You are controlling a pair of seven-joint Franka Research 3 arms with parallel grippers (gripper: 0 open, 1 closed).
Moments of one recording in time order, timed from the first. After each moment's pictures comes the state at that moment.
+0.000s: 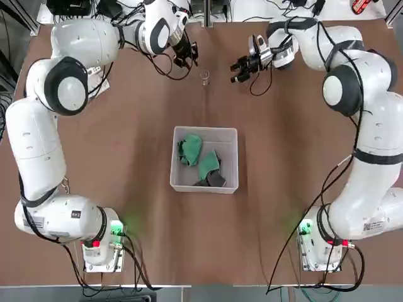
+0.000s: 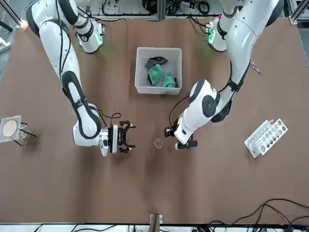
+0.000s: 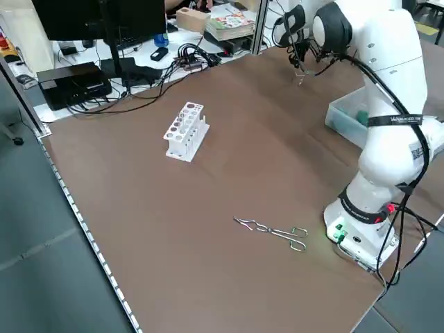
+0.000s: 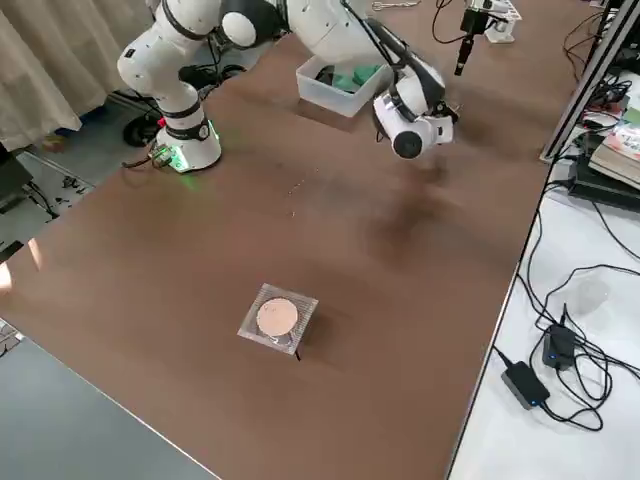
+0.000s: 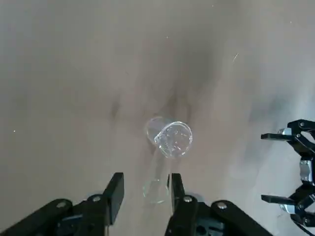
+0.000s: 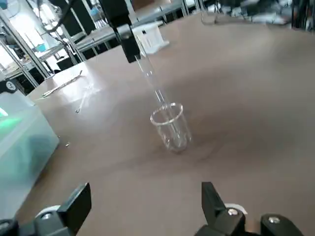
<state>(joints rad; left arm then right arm) -0.09 0.72 -0.57 -1.57 0.00 2.44 -0.67 0.17 0.84 0.15 -1.59 1.36 2.08 -2.02</state>
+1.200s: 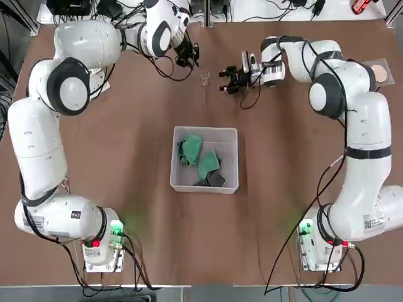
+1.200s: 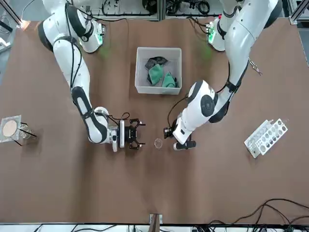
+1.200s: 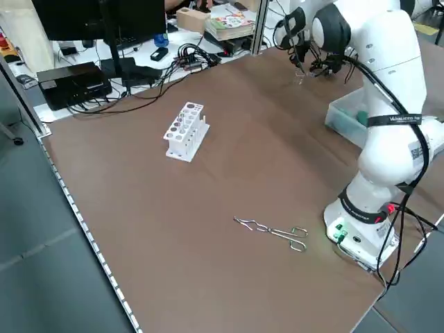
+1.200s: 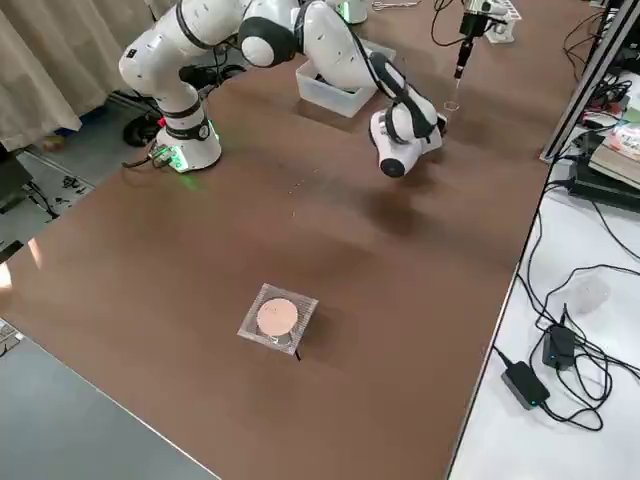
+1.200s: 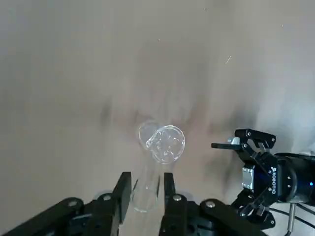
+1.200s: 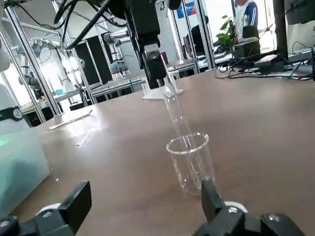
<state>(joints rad) -0.10 0.73 -0.57 -1.57 0.00 2.48 -0.67 0.24 0.99 0.16 -1.55 1.67 1.96 -2.31</state>
